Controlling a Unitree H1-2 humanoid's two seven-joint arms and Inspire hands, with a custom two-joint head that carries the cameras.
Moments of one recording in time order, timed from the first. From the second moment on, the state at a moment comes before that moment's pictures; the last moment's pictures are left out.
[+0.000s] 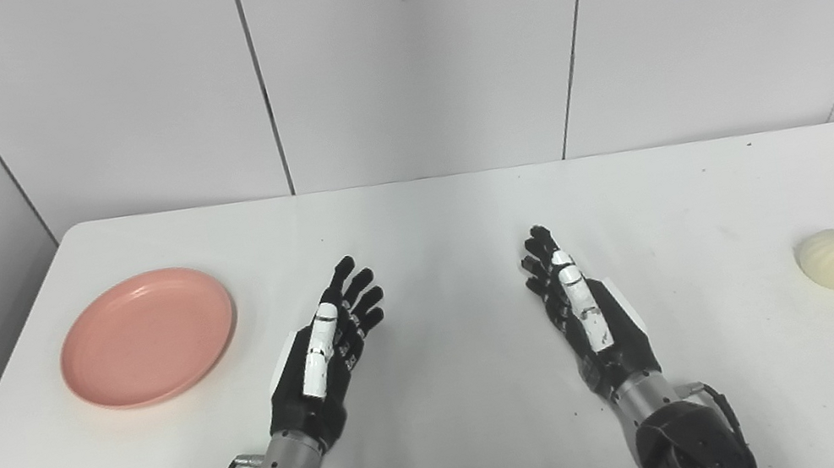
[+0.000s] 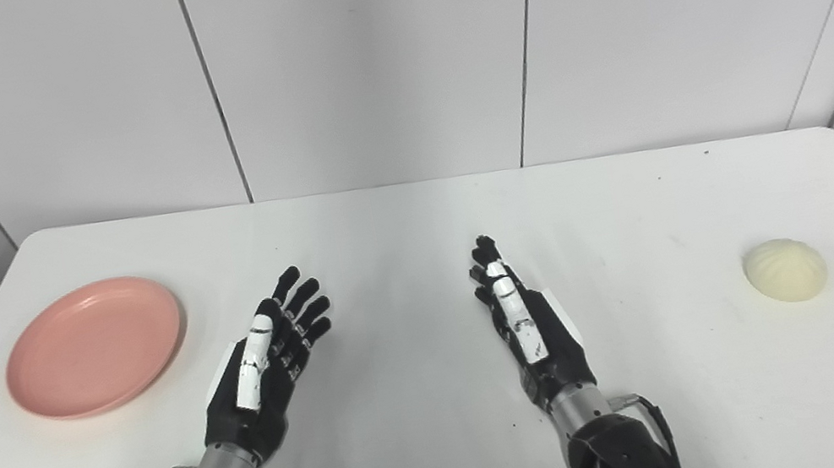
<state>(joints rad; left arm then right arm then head) -0.22 -0.01 -0.04 0.22 -0.17 0.01 -0.23 -0.24 -0.03 0.02 0.18 0.13 0.02 0.14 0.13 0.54</state>
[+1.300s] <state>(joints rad) -0.30 -0.06 -0.06 0.32 -0.12 -0.03 -0.20 -0.24 -0.08 0.01 0.17 0.18 0.04 0.18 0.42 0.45</state>
